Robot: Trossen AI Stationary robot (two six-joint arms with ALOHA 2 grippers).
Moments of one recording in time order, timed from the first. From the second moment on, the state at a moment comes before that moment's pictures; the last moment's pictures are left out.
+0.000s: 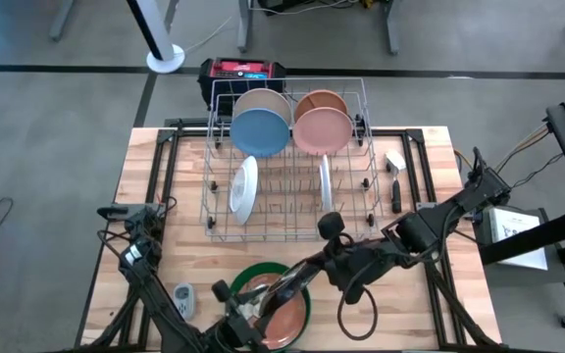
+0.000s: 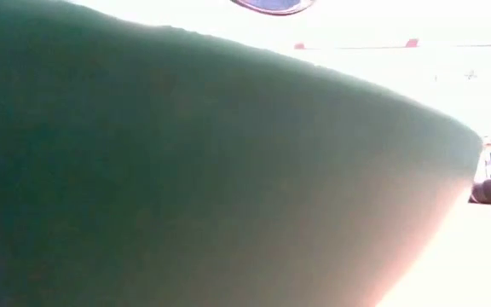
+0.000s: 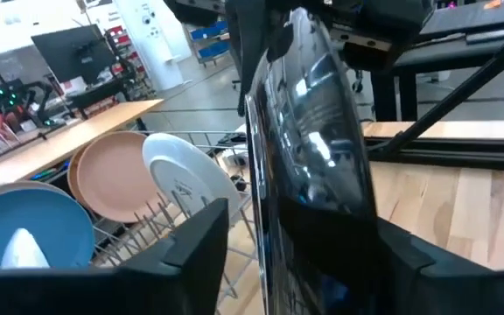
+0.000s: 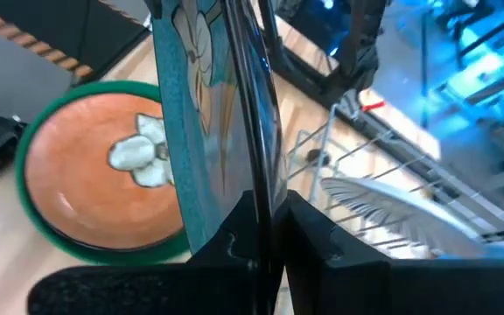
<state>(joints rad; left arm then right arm) -0.89 2.27 2.36 -1.56 -1.41 -1.23 0.57 1.60 1.66 -0.75 0.40 -0.29</state>
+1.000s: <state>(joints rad) -0.89 2.24 2.35 -1.57 -1.44 -0.70 0.45 1.54 1.78 -0.97 0.52 -0.94</state>
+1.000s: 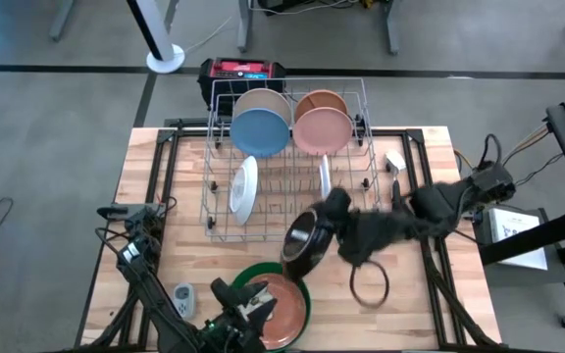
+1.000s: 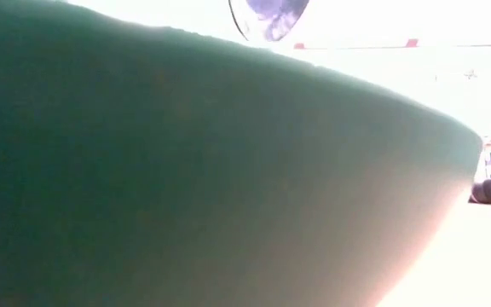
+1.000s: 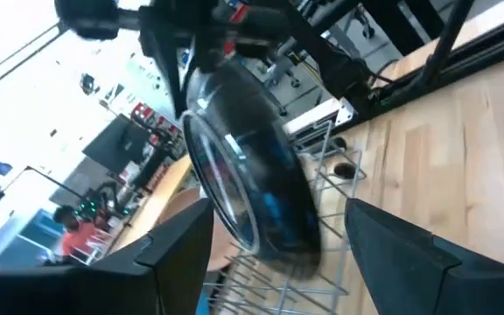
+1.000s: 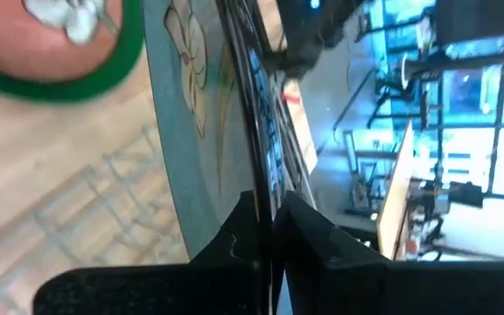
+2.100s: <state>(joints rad) -0.88 1.64 1.62 -1.54 -1.56 -0.89 -0.03 1.49 1.81 -1.11 0.08 -1.53</state>
